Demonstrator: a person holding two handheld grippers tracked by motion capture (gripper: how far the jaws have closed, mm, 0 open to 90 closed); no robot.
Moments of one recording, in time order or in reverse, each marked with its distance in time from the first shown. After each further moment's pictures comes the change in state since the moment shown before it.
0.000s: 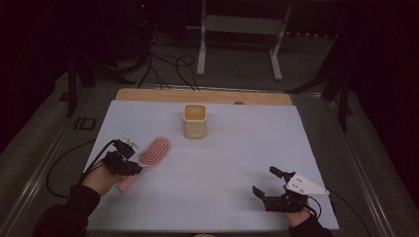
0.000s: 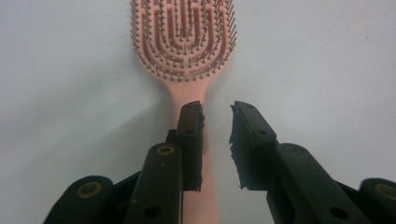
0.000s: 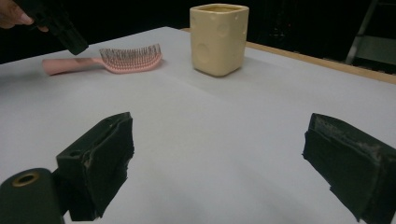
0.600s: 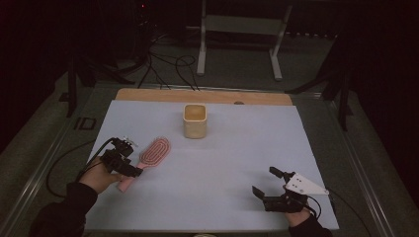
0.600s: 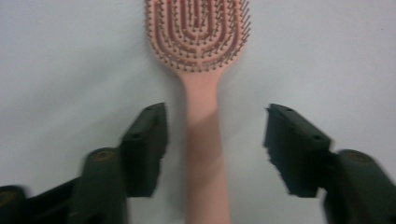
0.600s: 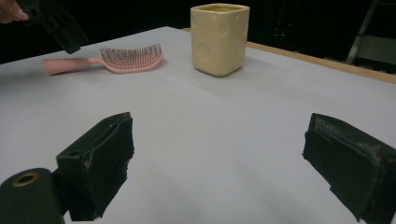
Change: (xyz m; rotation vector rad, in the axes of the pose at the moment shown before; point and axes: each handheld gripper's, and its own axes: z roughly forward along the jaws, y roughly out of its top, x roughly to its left) left arm 0.004 0.003 -0.003 0.052 0.023 -0.010; right arm 0.000 0.000 0.000 0.003 0.000 0.002
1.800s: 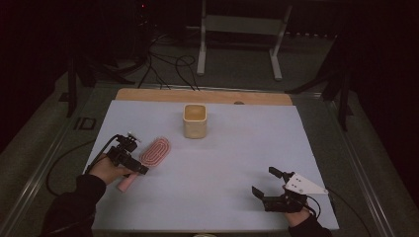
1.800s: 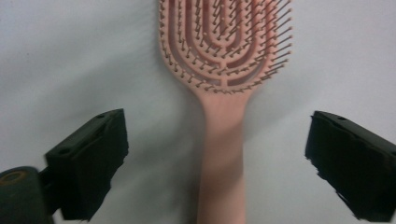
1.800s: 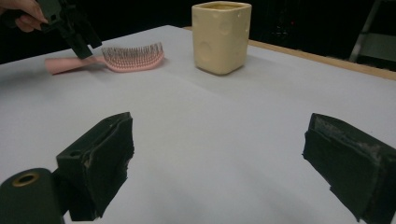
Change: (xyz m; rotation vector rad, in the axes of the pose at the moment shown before) left arm 0.018 0.016 0.030 0.069 -0.039 -0.068; right arm 0.000 0.000 0.001 0.004 0.007 -0.001
